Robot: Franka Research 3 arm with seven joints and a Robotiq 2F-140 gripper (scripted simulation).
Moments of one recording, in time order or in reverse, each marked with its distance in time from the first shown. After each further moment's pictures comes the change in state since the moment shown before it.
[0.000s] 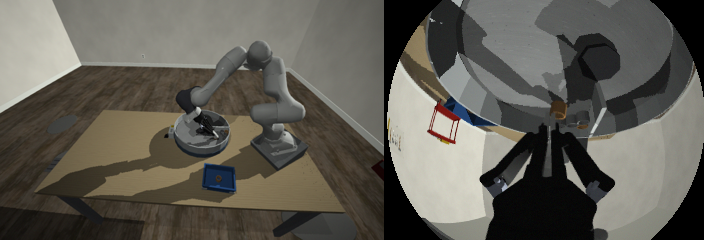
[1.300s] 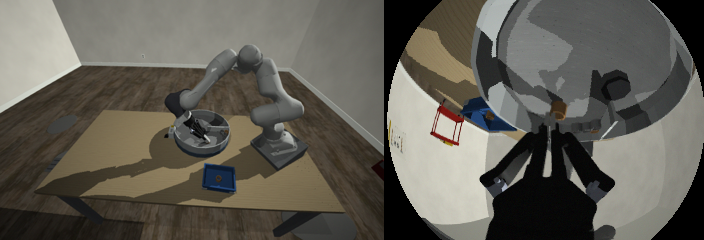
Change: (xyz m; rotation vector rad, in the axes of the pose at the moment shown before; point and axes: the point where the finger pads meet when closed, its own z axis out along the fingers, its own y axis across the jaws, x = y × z) arm 0.040 -0.054 -0.035 0.004 0.003 0.010
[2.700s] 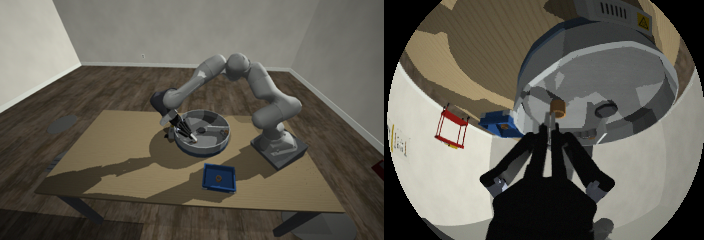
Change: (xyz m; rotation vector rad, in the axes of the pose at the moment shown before) arm 0.068 -0.015 -0.059 0.010 0.009 0.023
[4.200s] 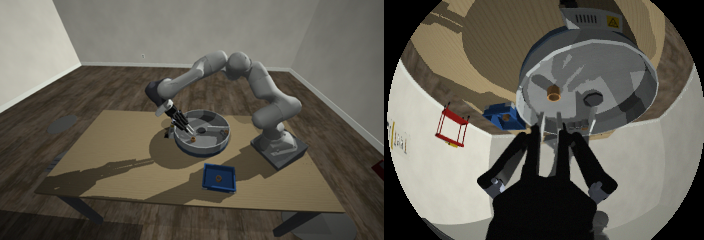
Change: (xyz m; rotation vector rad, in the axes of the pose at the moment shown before) arm -0.012 0.015 -0.061 -0.006 0.010 -0.005
